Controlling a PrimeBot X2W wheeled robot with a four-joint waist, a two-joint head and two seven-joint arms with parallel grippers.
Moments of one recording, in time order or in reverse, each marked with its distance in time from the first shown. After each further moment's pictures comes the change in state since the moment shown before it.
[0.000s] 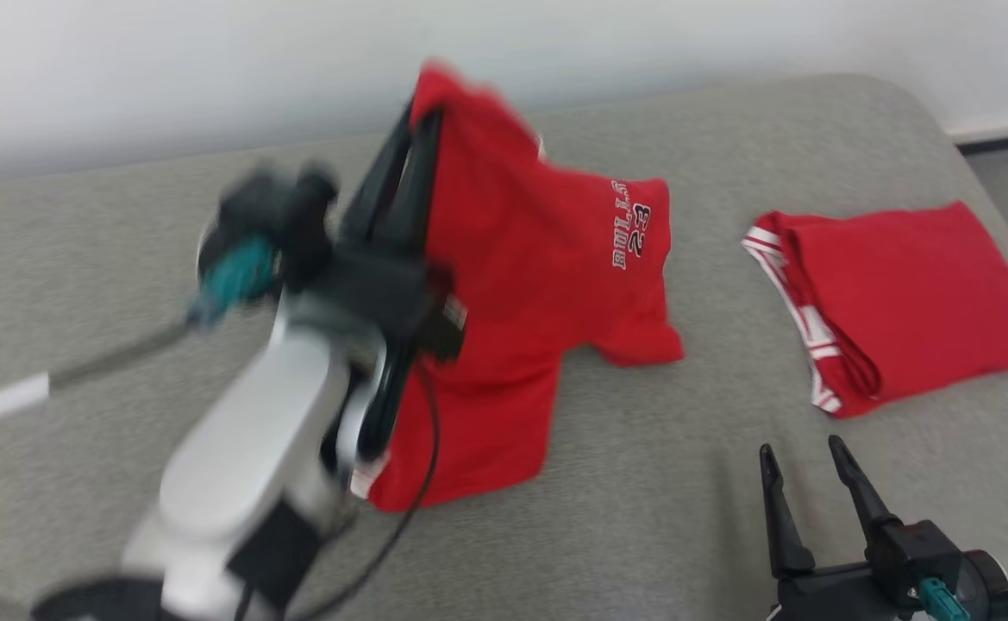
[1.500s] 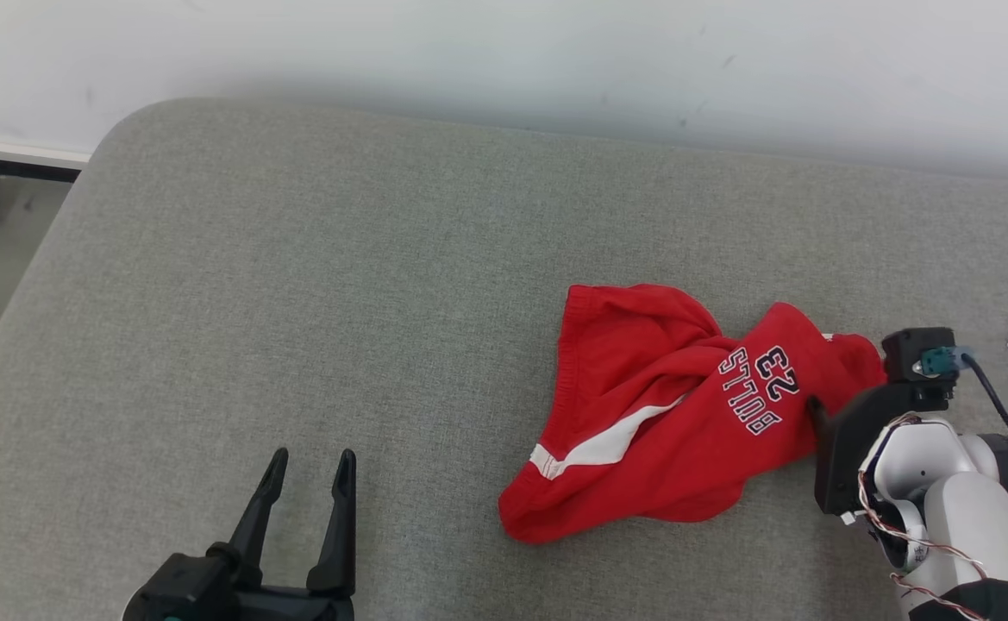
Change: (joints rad) left arm 0.828 -0.013 0.372 -0.303 0.311 -0.114 -0.008; right arm -0.365 -0.090 -0.110 0.185 0.018 0.000 0.819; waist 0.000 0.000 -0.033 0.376
